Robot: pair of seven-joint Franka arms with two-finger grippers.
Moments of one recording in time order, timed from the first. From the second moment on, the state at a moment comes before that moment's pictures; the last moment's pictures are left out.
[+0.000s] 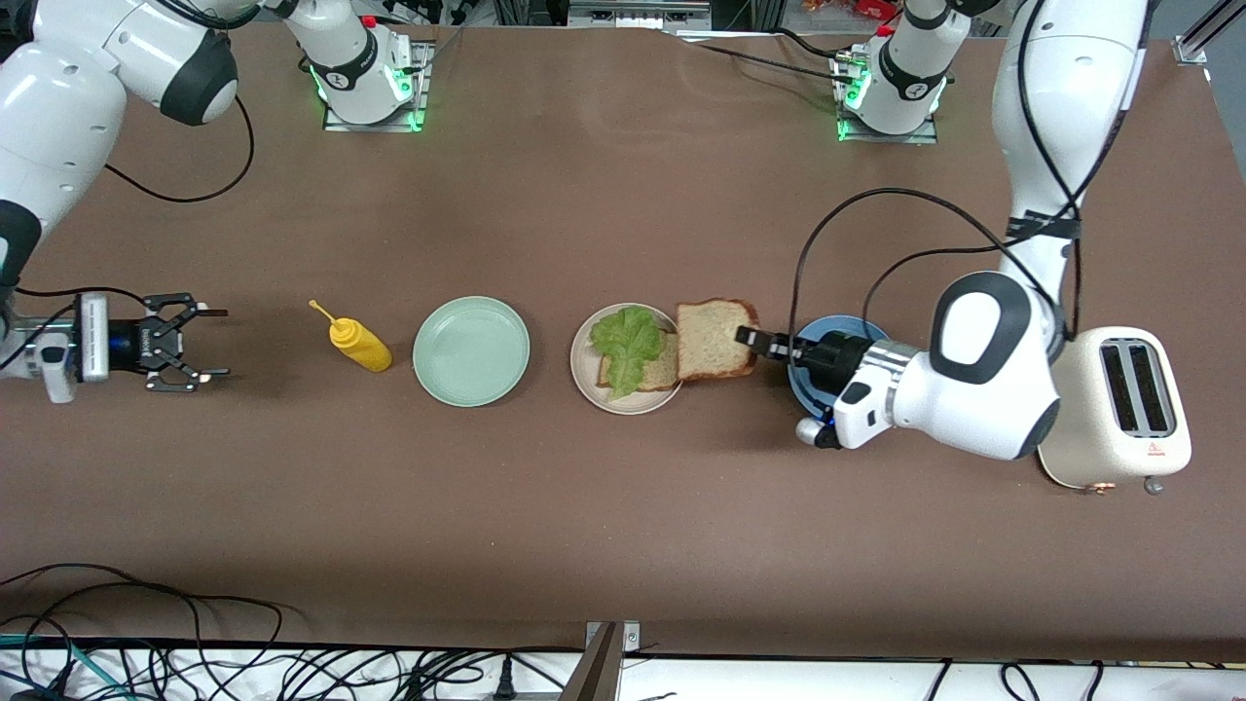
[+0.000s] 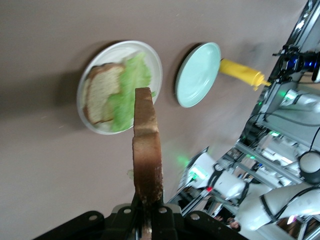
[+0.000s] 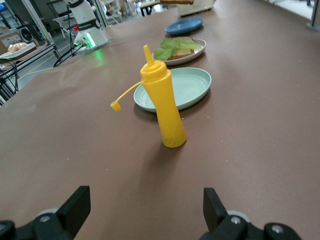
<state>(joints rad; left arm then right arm) -0.20 0.72 -0.05 -1.26 -0.90 1.56 -0.03 0.06 1.01 -0.84 -1.34 1.20 1.09 -2.33</state>
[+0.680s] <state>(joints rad) -0.32 0.79 -0.05 -1.29 -0.97 1.75 -0.04 0.30 0.94 -1.11 -1.22 1.19 1.06 -1.73</state>
